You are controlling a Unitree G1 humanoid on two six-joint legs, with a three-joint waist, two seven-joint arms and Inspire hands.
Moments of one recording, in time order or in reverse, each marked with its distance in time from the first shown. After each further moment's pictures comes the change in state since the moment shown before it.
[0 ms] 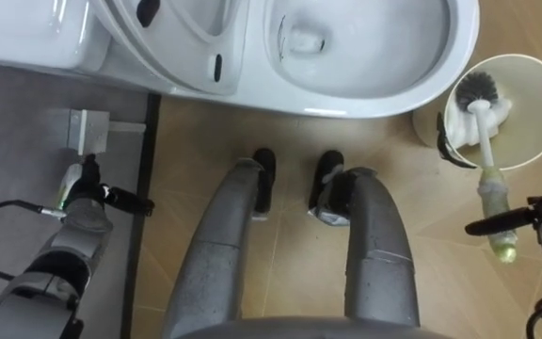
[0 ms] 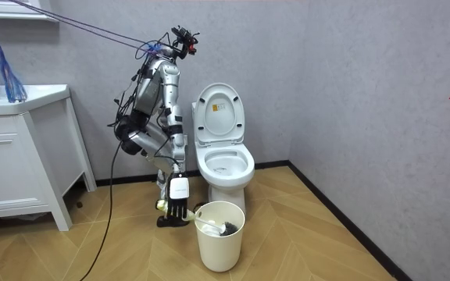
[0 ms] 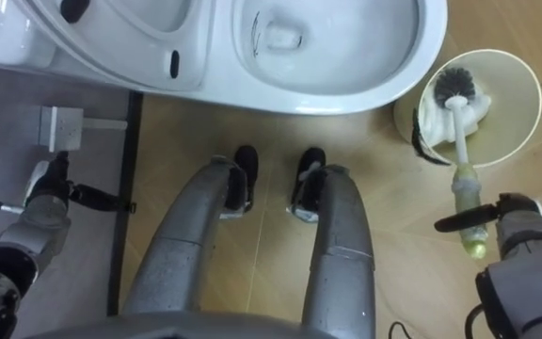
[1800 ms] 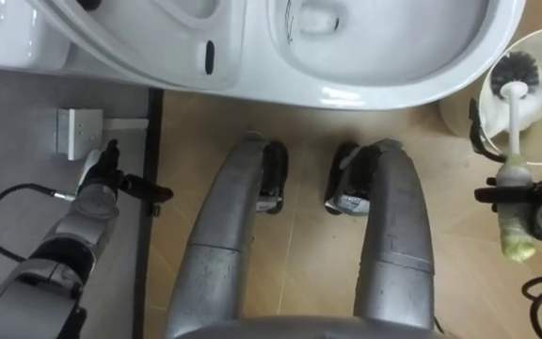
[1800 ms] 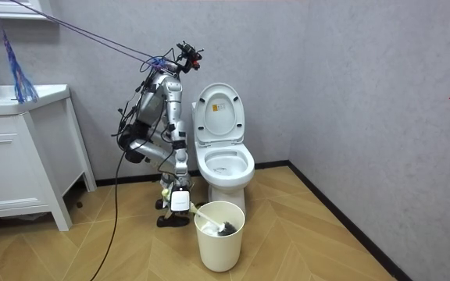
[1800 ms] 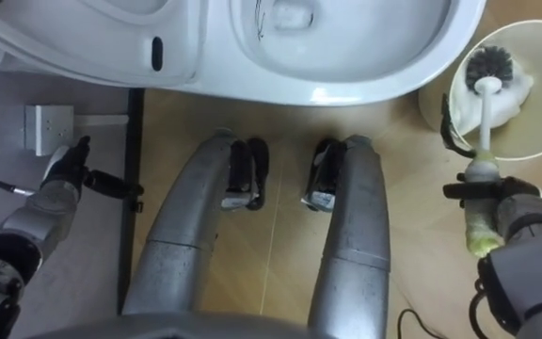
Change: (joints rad) left arm -0.009 0.001 -0.020 -0.015 -0.044 -0.023 -0.108; right arm -0.027 -0.017 0.038 0.031 0.343 0.006 0.060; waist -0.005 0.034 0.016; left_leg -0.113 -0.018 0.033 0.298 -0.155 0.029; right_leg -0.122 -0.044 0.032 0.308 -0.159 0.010
